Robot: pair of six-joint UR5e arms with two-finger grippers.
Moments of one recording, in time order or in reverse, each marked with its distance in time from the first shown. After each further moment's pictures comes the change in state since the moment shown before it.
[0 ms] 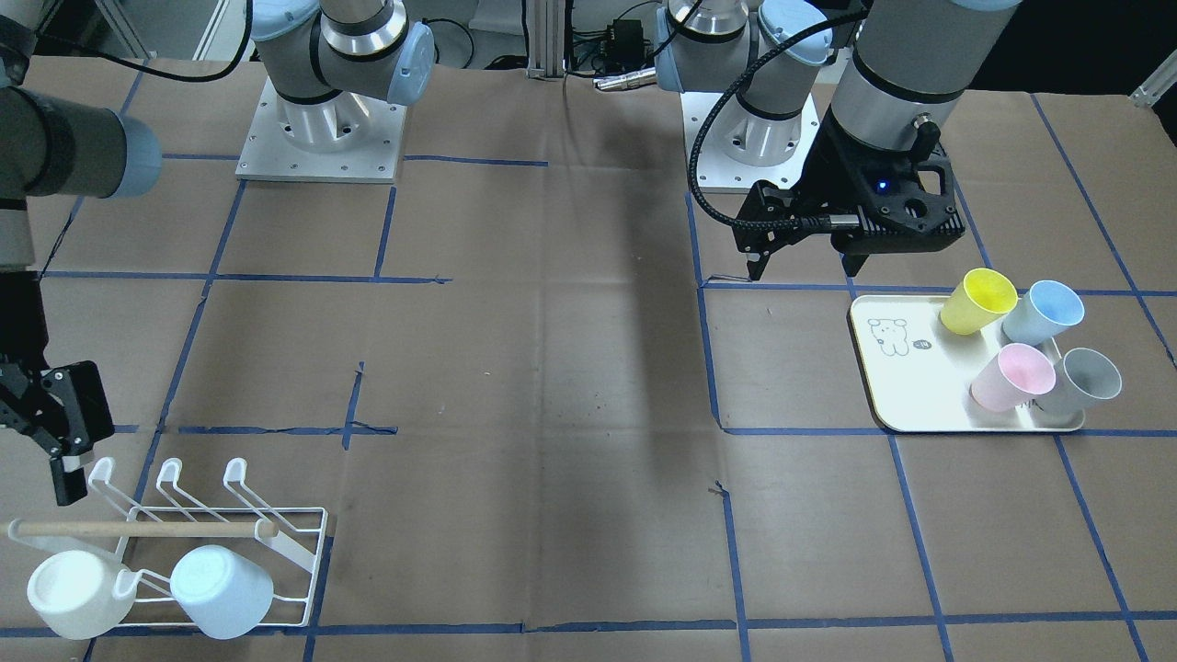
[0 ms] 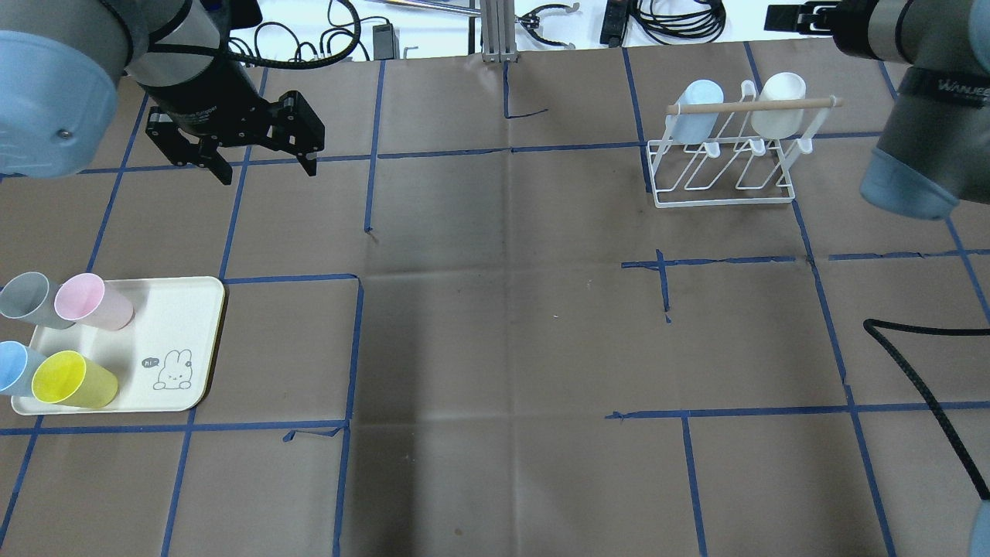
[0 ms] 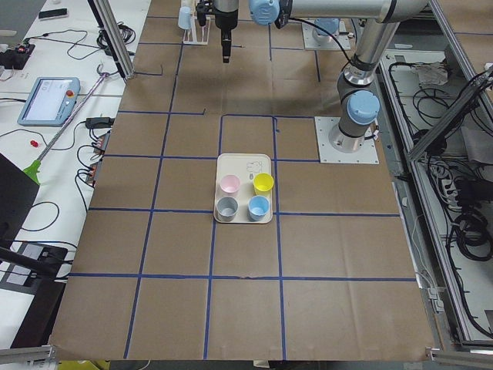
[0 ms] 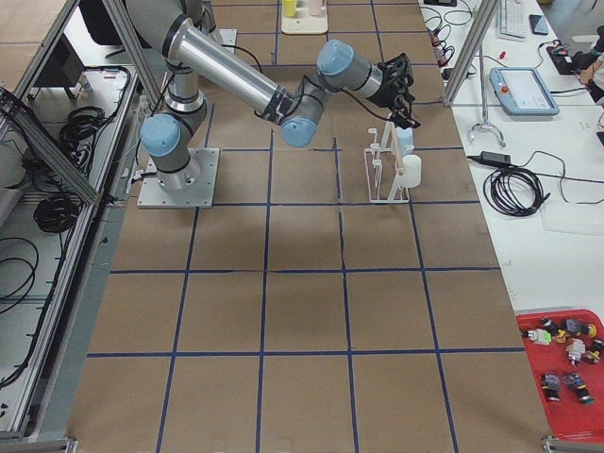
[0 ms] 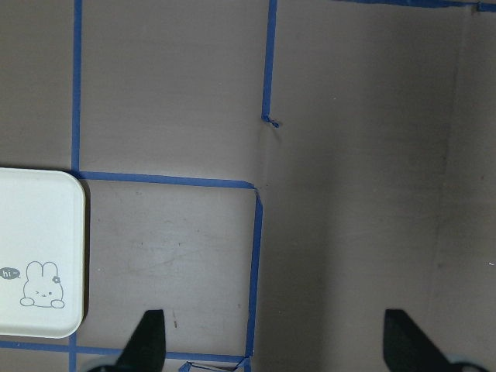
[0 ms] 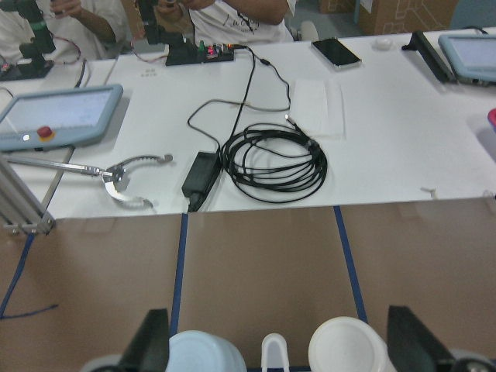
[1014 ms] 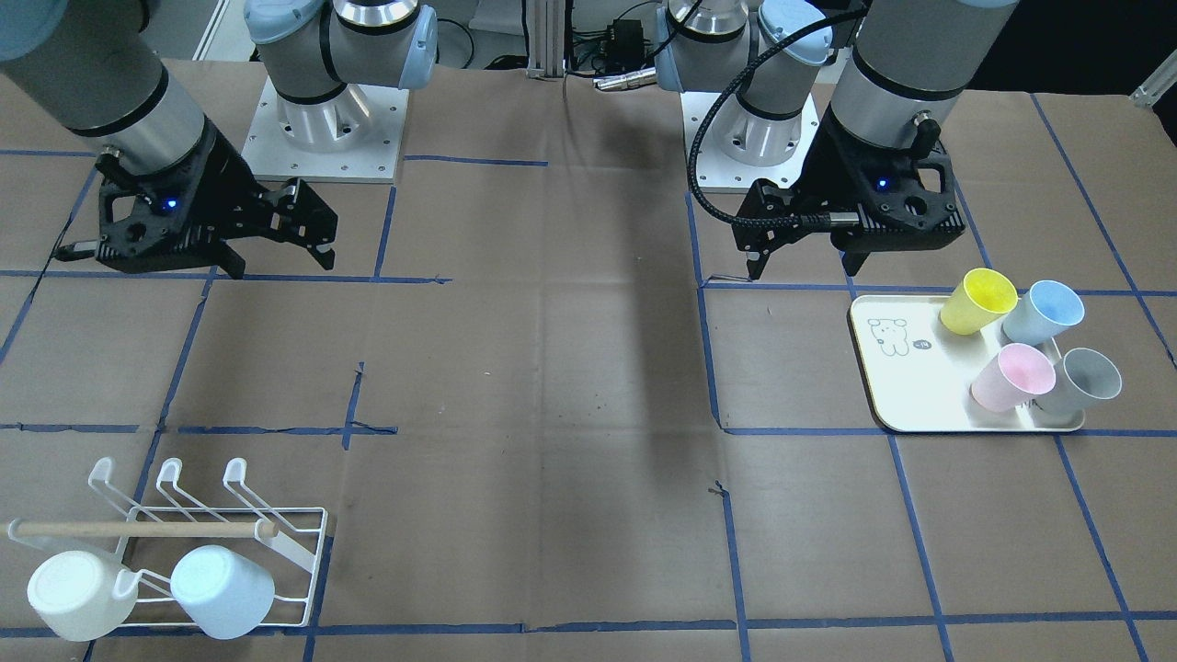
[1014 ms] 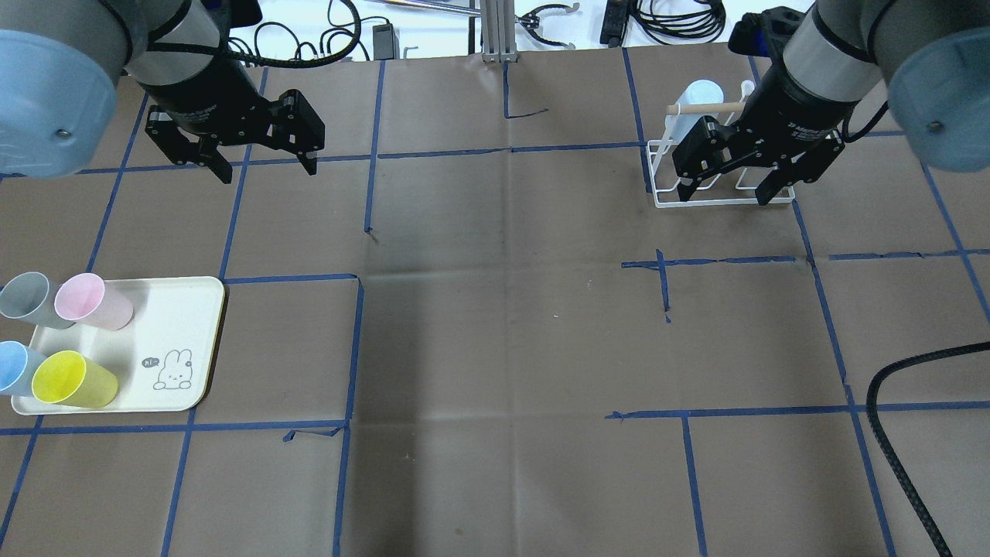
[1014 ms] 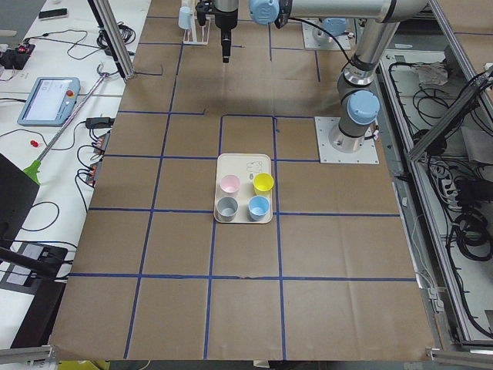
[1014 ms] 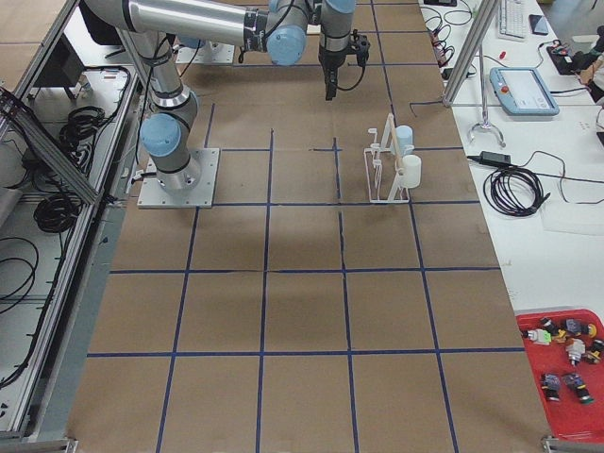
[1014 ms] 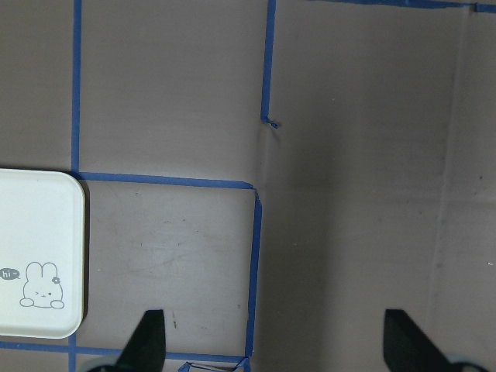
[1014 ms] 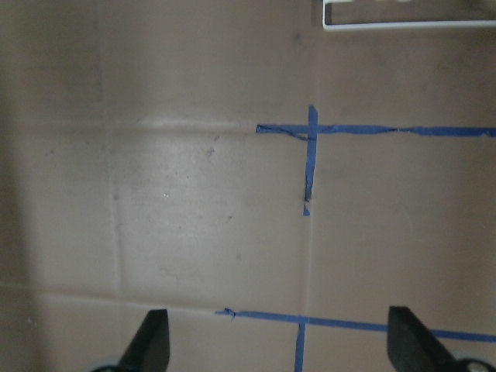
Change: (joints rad) left arm -0.001 0.000 0.003 0.001 0.000 0.000; right arm 0.199 -0.194 -0.179 1.280 -0.102 0.011
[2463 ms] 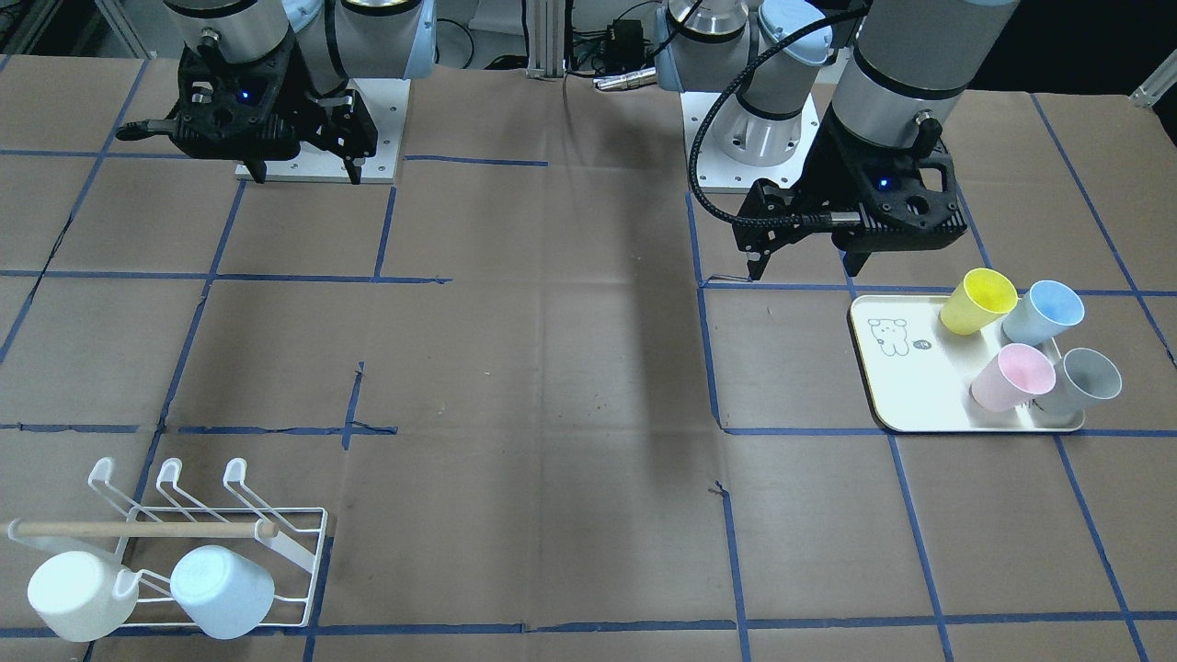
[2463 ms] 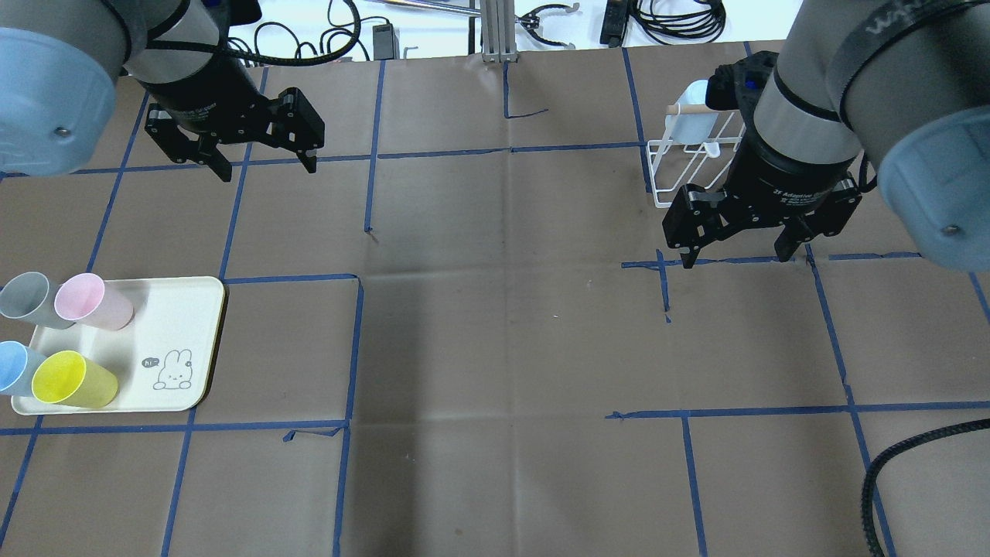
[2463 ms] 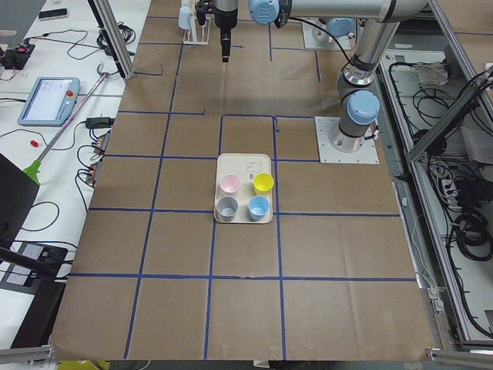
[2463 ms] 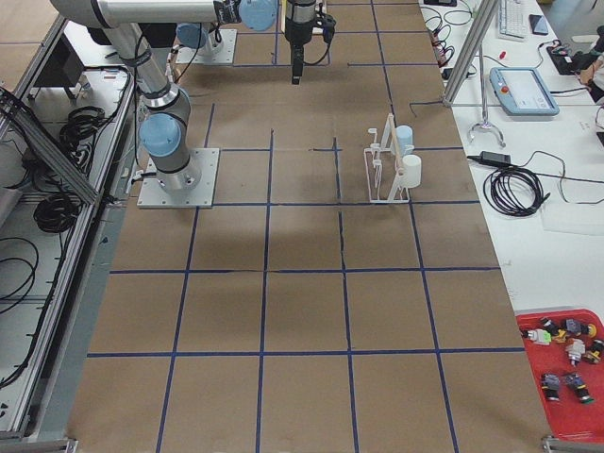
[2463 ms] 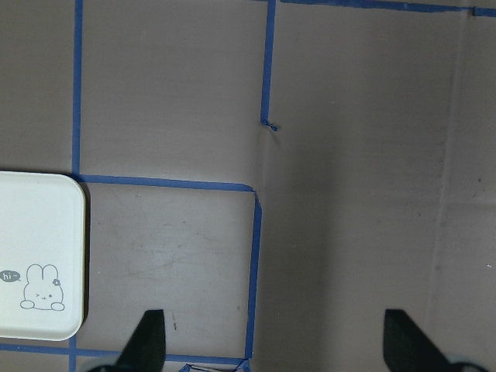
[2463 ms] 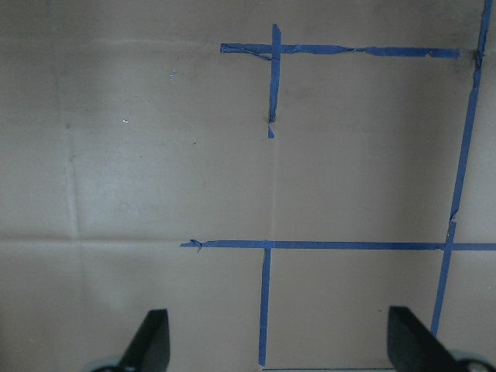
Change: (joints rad) left arm 0.000 -0.001 0.003 0.001 0.000 0.000; right arm 0.117 -0.139 0.073 0.055 -0.165 0.131
